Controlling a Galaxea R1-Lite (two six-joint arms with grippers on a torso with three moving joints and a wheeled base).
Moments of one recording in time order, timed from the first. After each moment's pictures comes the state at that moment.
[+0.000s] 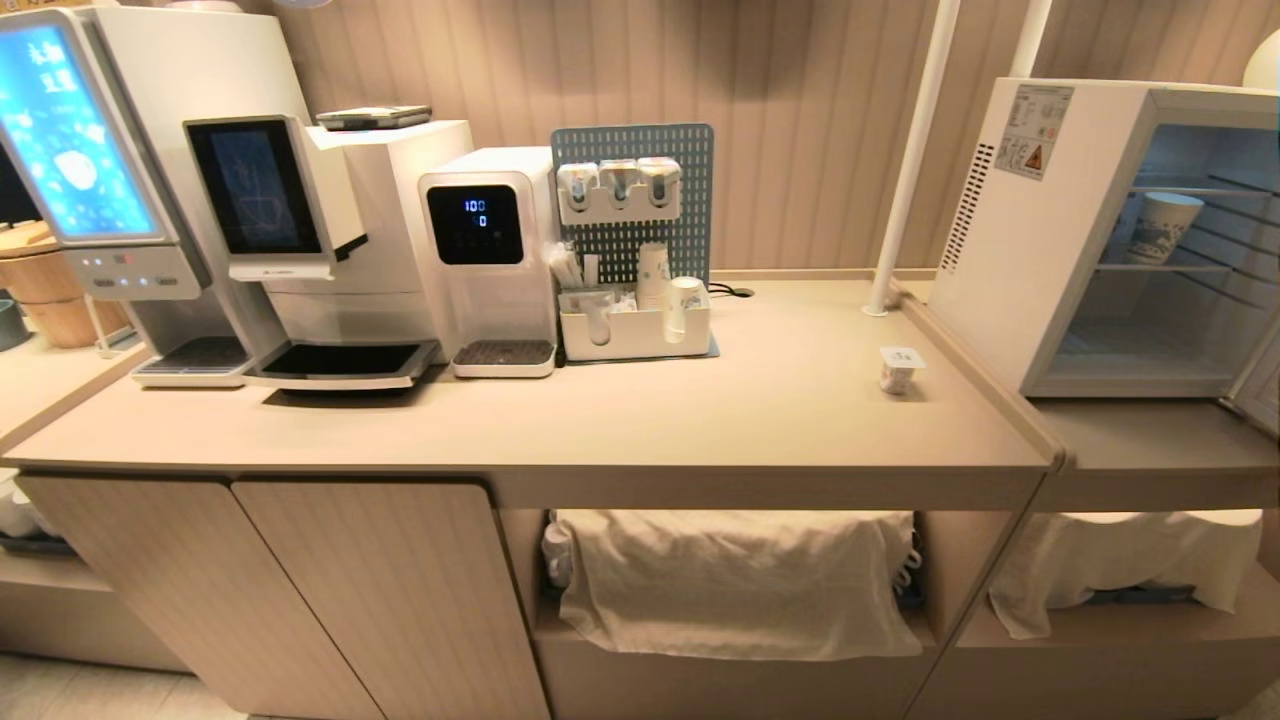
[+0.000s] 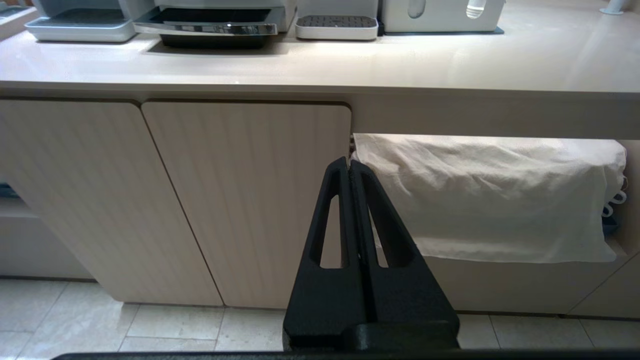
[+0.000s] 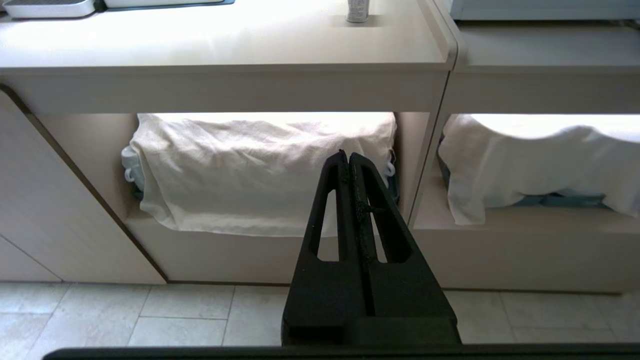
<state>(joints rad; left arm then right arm) 0.00 0.00 0.00 0.00 0.00 -0.02 0.00 0.00 -0.06 0.16 0.00 -0.02</state>
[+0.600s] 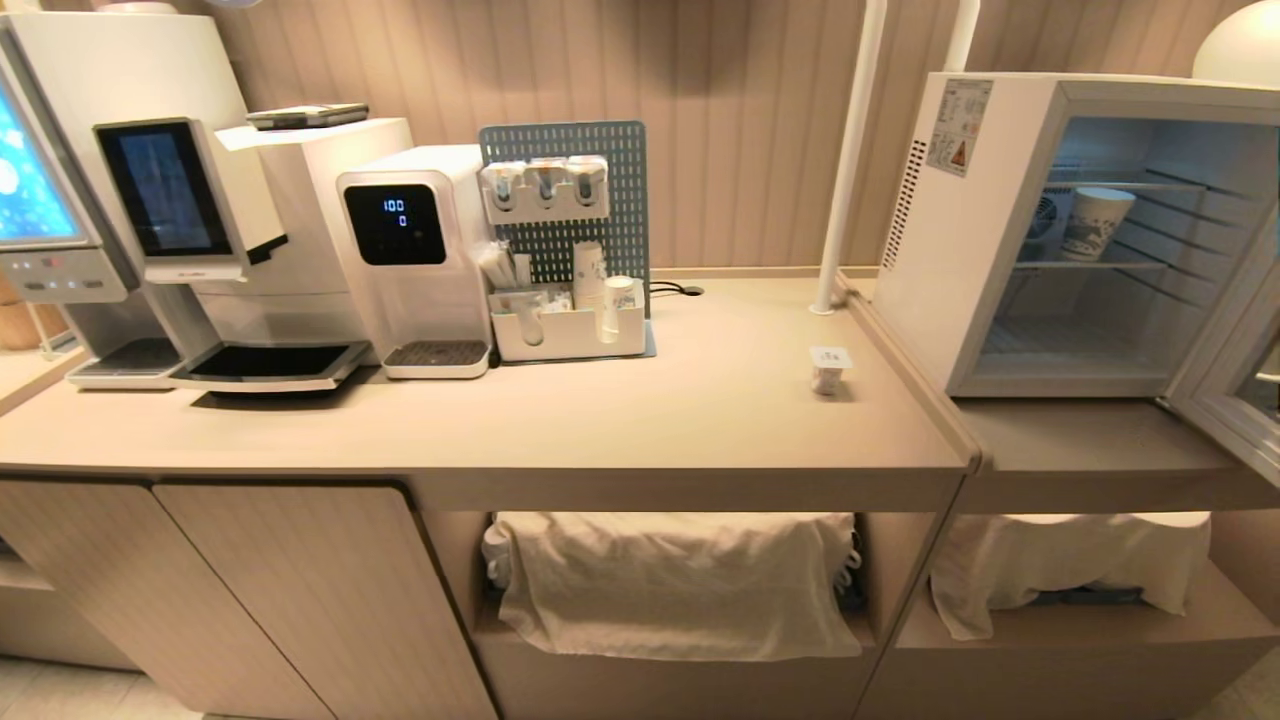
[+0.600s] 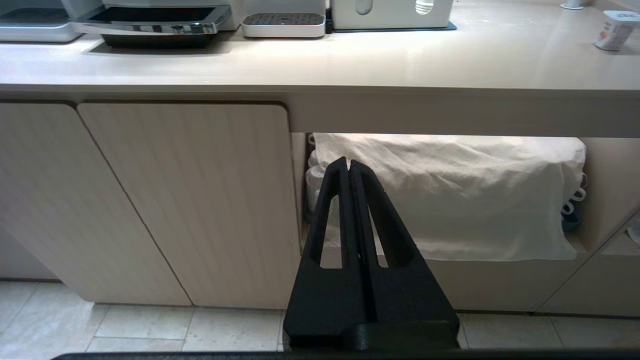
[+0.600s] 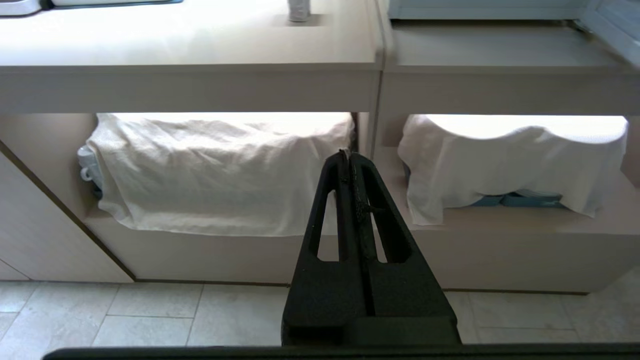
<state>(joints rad) 0.00 0.00 0.00 0.00 0.00 -0.01 0.00 0.00 -0.06 0.16 0.01 -0.03</state>
